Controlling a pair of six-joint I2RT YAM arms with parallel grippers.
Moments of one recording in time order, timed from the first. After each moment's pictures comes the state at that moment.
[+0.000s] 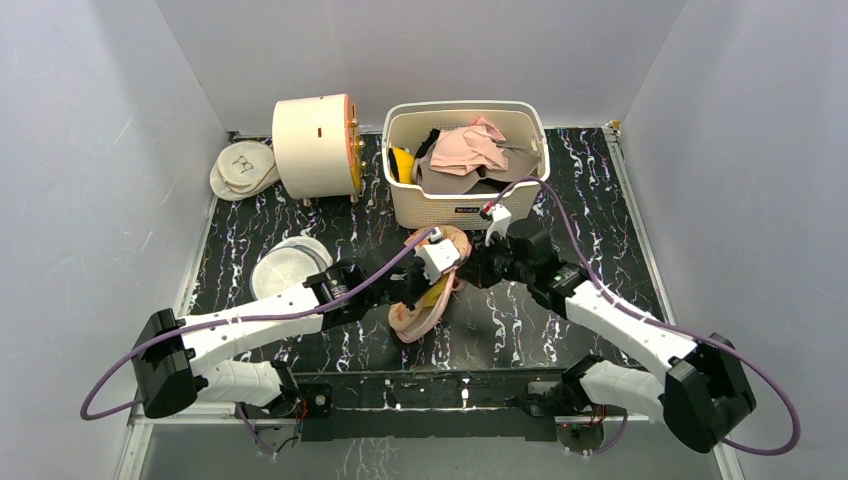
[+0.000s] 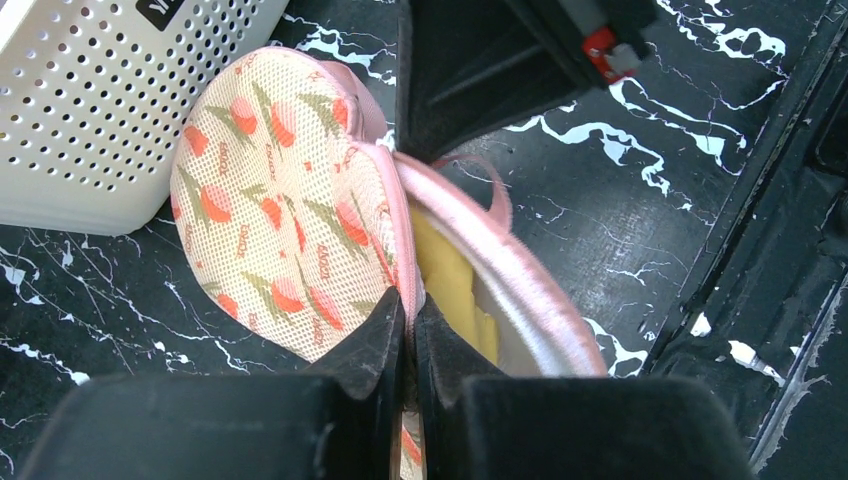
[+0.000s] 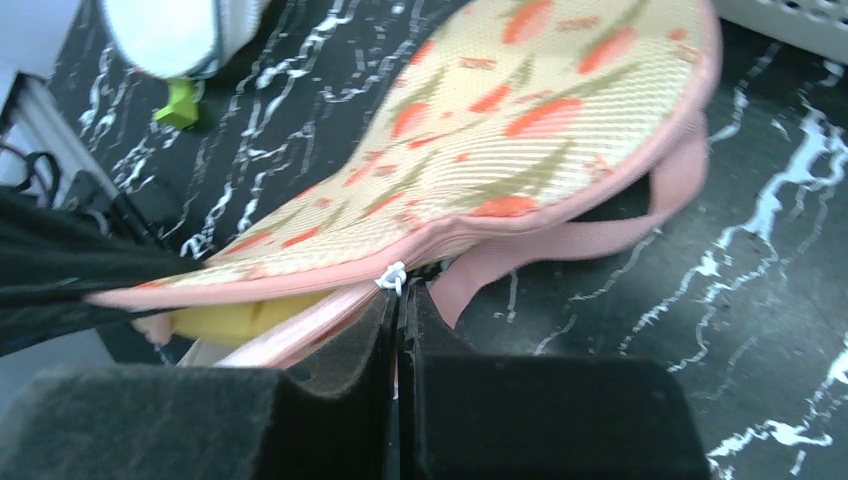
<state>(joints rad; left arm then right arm) -1.06 1.22 0.89 -0.25 -0.08 0.11 0.59 1.07 0.63 -0.06 -0.34 0.34</state>
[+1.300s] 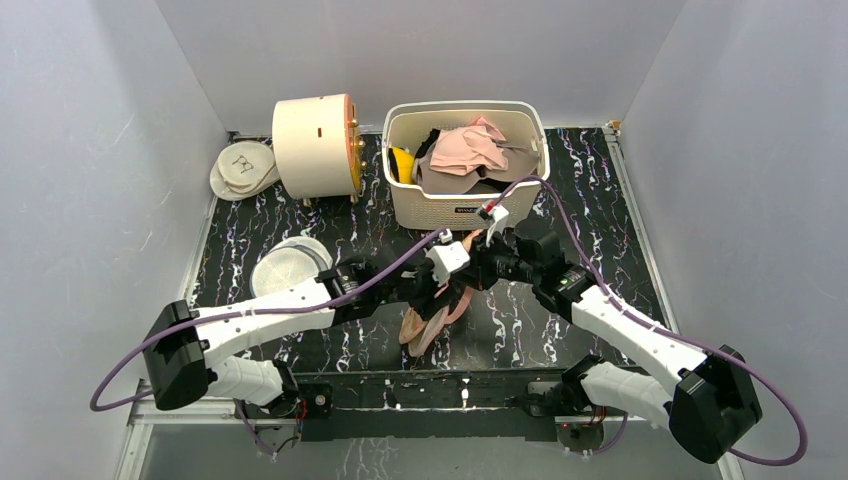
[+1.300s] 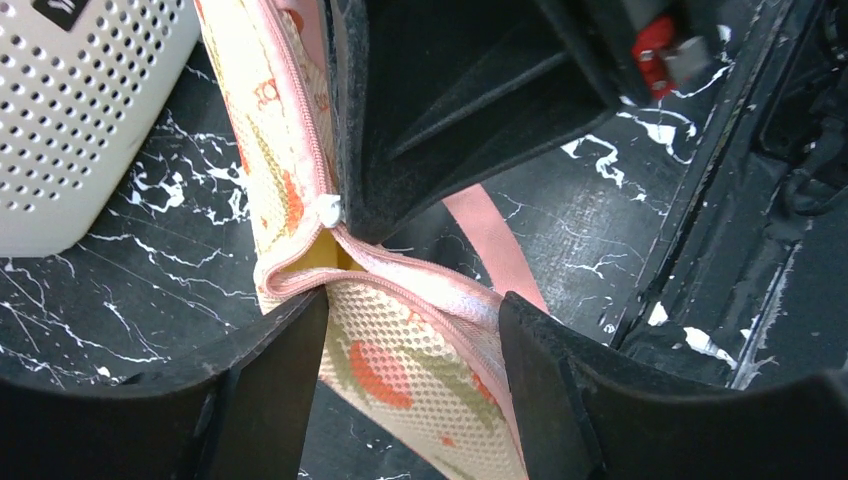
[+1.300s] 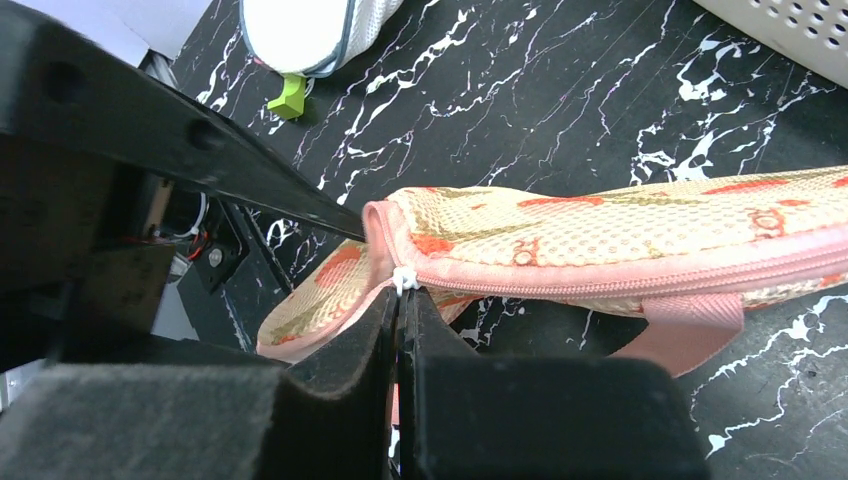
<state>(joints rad) -1.06 1.27 0.93 -0.27 0.00 0.09 0.57 1.04 0.64 -0.02 -0.50 0.35</state>
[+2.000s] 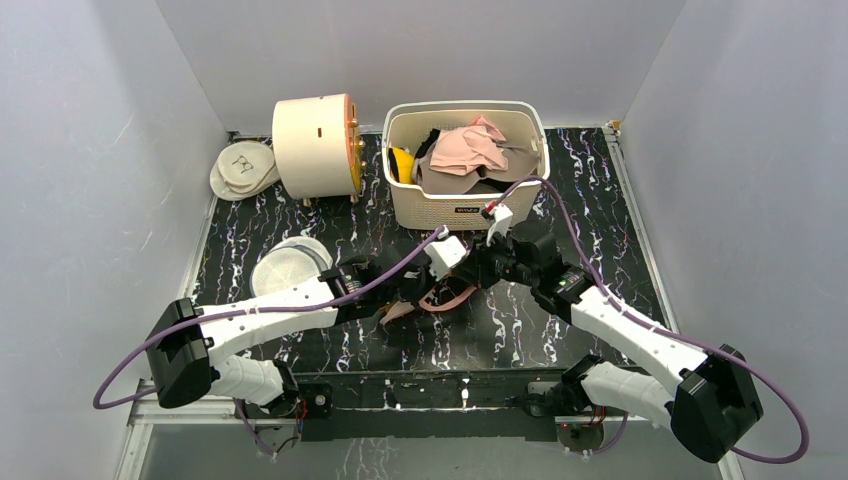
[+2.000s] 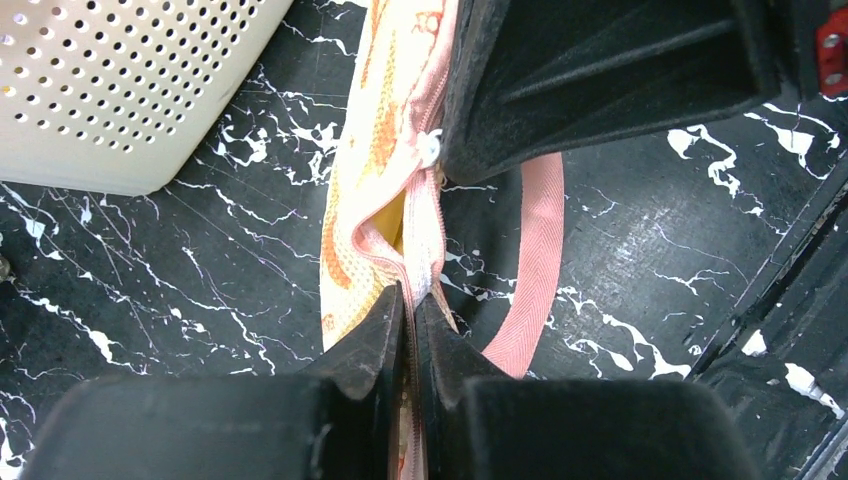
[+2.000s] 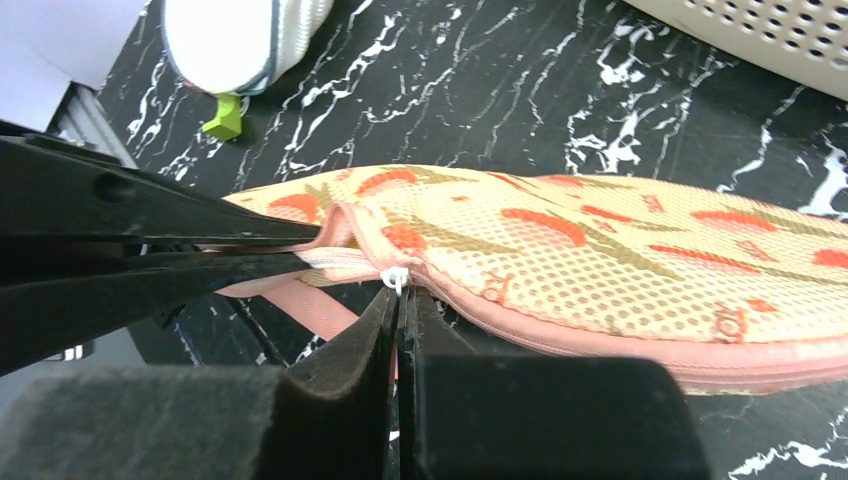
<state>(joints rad) -1.06 1.31 0.93 -0.30 -0.18 0.09 0.60 1.03 0.64 -0.04 -0.35 0.36</state>
